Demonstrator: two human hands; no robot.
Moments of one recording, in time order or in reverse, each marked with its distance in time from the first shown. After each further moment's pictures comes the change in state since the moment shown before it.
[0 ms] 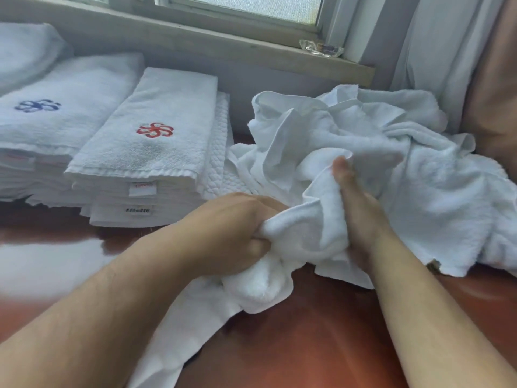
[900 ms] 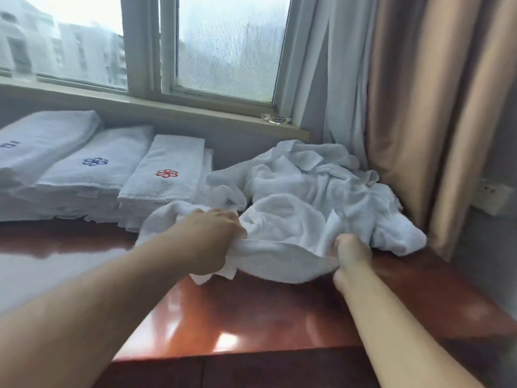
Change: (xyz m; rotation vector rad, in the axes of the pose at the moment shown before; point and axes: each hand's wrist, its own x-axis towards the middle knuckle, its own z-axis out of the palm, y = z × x) left_hand -0.061 0.097 -0.032 0.513 -0.107 -0.183; right_hand -0.107 0.011 -0.065 0.422 0.577 0.146
